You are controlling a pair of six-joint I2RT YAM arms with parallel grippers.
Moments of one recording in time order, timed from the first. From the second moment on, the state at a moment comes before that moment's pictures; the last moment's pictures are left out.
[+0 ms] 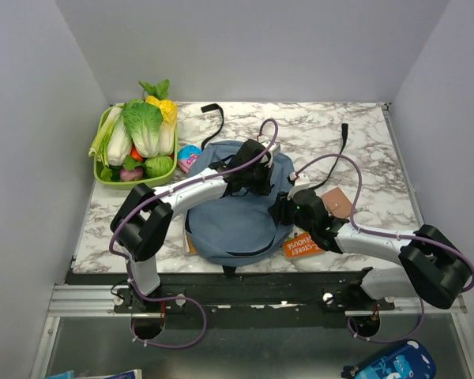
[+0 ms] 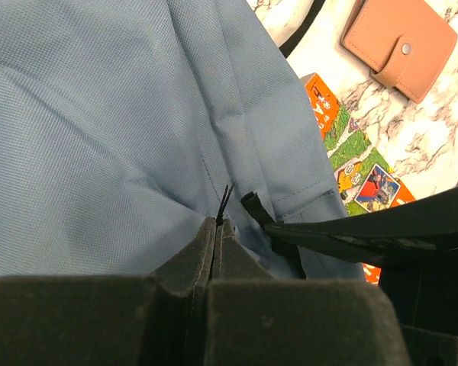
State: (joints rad) left arm -0.77 1.80 1.30 -0.25 0.18 -0.35; right arm 0.76 1.31 0.46 0.35 0.17 0.43
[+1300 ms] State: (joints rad) left arm -0.76 1.80 1.30 -0.24 0.18 -0.35; right arm 0.83 1.36 0.52 0.34 0.24 0.52
